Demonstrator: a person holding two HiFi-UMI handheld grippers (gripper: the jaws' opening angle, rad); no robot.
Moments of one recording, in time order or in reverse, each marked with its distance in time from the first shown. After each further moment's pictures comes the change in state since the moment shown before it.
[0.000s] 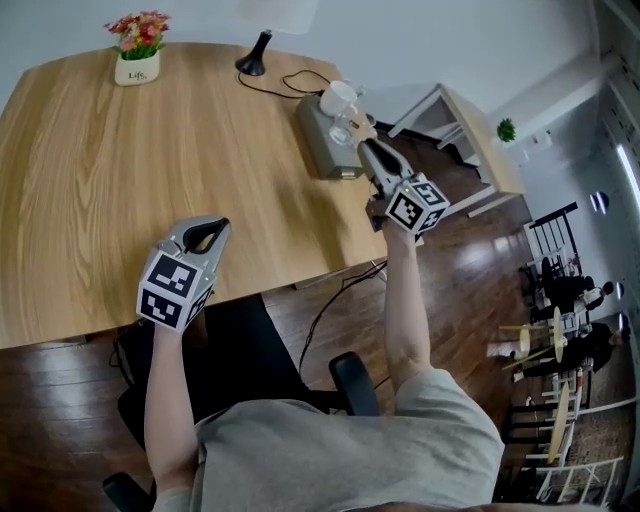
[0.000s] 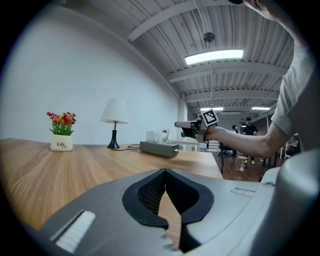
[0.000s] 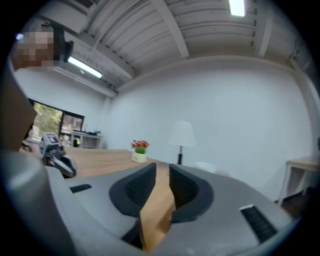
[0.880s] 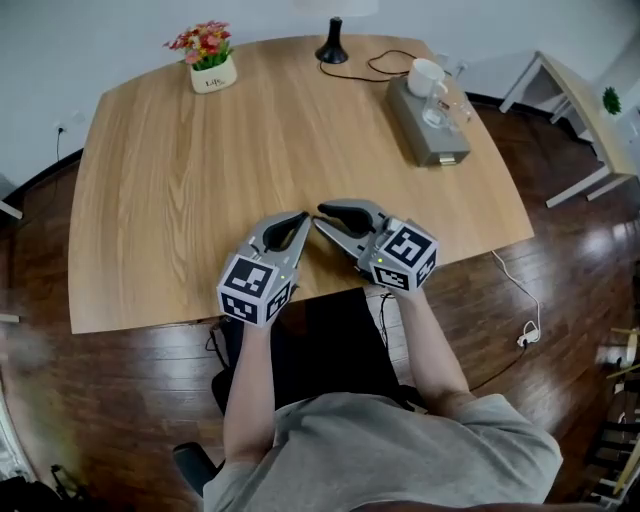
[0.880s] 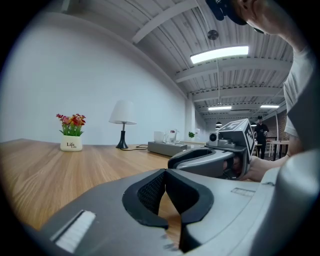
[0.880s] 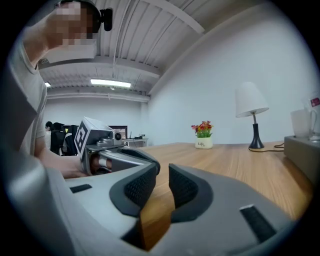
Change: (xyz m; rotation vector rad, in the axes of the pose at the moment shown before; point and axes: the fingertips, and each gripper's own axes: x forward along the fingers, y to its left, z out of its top) left arm -0.003 0.016 -0.003 -0.018 -0.007 0.104; right arm 0.048 0.279 -0.081 0.097 0.045 0.550
